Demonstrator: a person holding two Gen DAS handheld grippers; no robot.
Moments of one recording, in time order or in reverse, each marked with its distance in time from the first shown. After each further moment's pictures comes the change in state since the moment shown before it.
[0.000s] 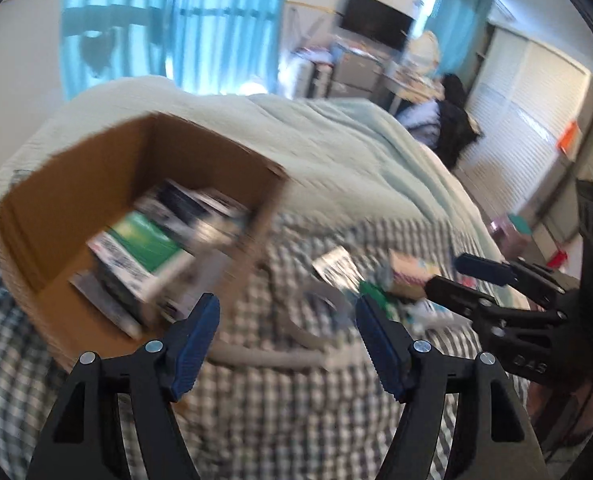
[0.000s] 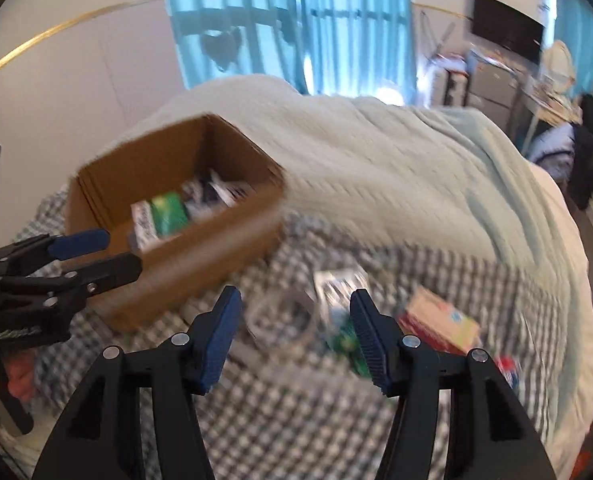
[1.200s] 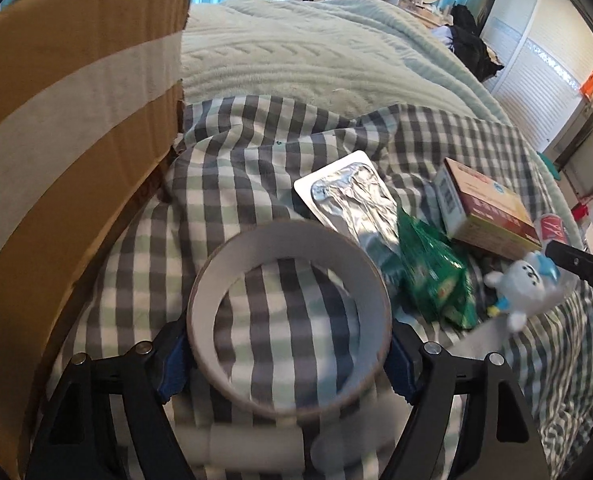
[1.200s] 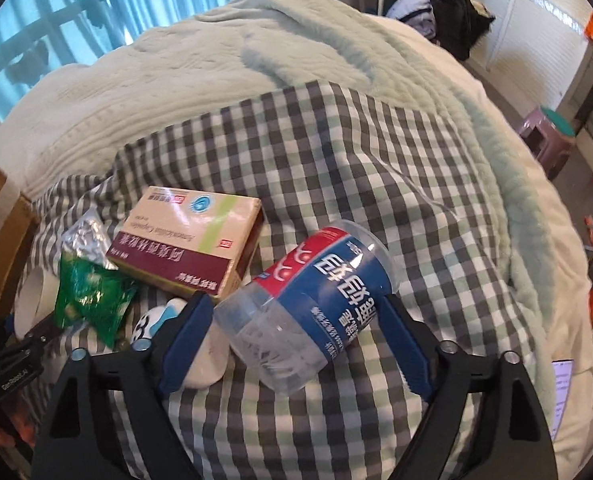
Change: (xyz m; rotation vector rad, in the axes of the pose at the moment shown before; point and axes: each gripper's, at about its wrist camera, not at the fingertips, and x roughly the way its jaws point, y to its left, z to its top) left arm 0.202 -0.029 -0.031 0.048 0.209 0.062; right arm 0.080 -0.197 -0.080 0.492 0.211 -0.333
